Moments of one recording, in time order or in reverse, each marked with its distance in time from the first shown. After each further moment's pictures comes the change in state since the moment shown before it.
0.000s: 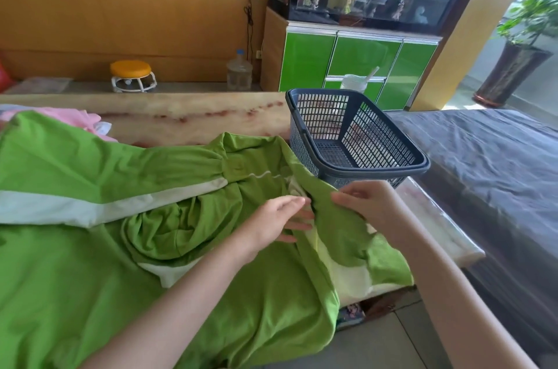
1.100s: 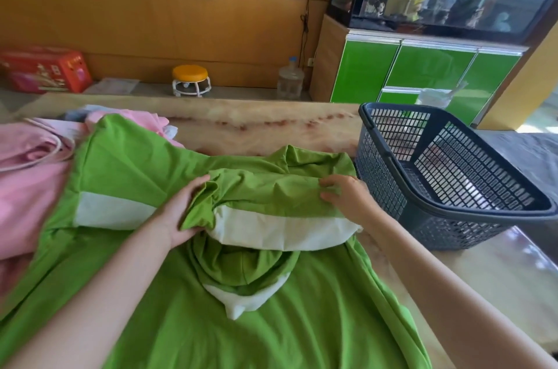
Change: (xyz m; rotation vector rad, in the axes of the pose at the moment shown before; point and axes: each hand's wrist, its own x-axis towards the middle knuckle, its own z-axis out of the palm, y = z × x) left_hand -0.034 -0.028 -0.211 -0.569 0.546 -0.181; right_hand 0.141 -0.015 0.140 -0.504 -0.138 -0.174
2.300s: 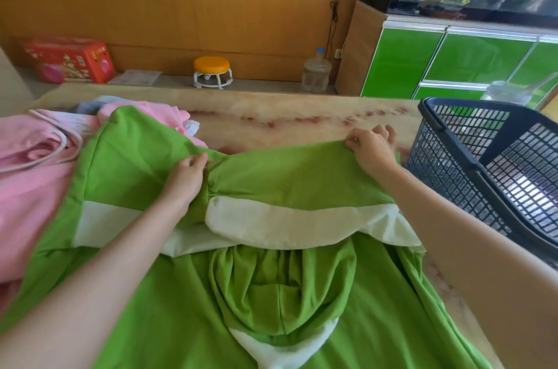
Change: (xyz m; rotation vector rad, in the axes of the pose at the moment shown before) left_hand 0.122 0.027 -0.061 0.540 0.406 0.366; right_hand 0.151 -0.019 0.023 -0.209 0.309 -0.128
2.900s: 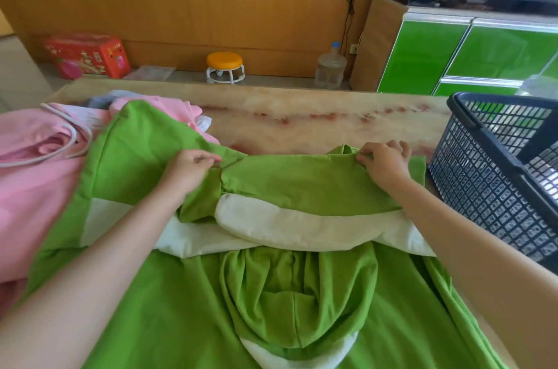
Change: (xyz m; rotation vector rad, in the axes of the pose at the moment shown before) left_hand 0.020 -0.010 -0.021 0.153 -0.074 0.130; right_hand -0.004 0.007 0.034 -0.070 -0.095 0.075
